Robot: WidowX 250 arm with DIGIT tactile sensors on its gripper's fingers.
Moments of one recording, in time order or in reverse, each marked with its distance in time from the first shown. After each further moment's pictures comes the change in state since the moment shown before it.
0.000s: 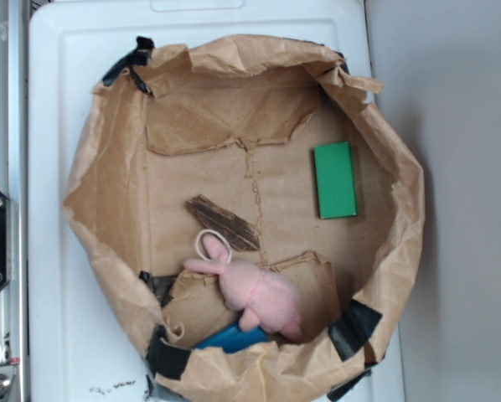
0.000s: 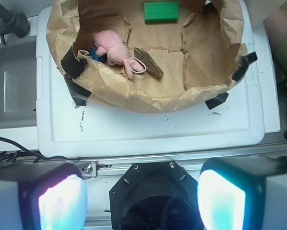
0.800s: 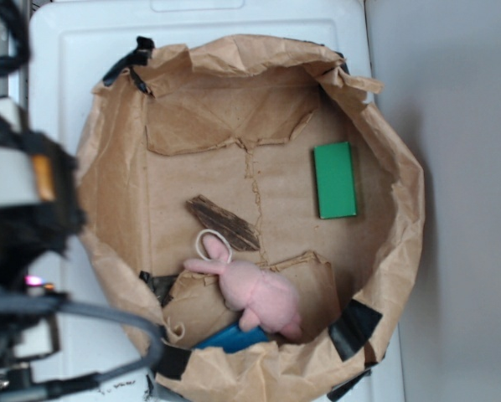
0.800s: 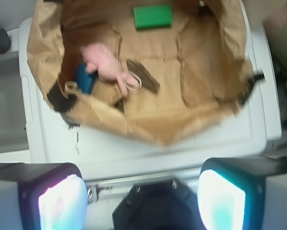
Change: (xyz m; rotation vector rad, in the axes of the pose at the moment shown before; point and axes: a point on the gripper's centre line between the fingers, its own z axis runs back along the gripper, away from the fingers) arm 0.053 -0.008 -0.030 0.037 0.070 -0.007
